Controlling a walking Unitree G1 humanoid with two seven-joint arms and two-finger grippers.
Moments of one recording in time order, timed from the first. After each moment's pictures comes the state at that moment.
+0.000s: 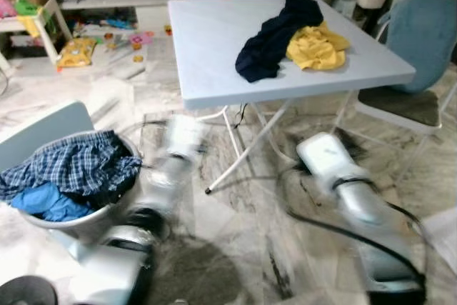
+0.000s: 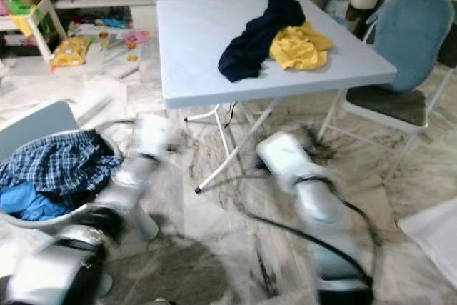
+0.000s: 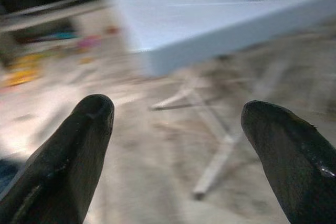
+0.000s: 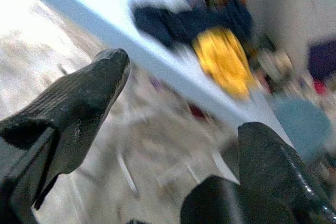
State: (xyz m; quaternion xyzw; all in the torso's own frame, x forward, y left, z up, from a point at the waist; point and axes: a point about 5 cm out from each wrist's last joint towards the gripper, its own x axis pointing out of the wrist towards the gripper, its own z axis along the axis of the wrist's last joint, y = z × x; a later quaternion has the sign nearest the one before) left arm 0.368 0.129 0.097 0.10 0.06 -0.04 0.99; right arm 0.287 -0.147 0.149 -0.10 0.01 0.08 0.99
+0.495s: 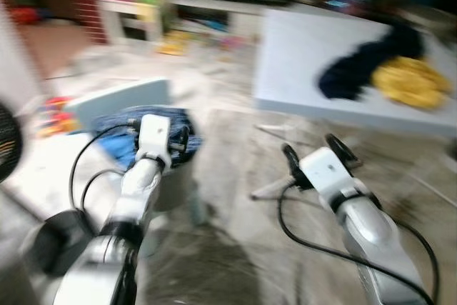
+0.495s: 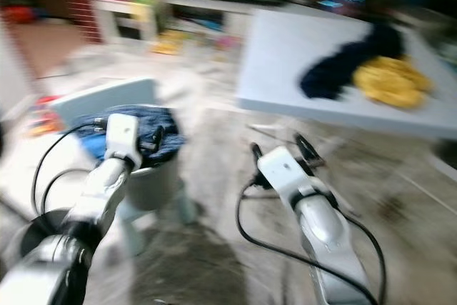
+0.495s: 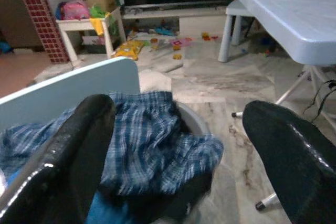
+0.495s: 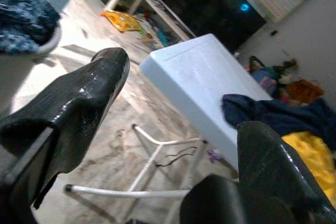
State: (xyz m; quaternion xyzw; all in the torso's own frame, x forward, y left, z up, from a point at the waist) left arm 0.342 0.149 0.095 0.06 0.02 -0.09 0.99; right arm 0.257 -0.164 0.137 -0.07 0.02 0.07 0.99
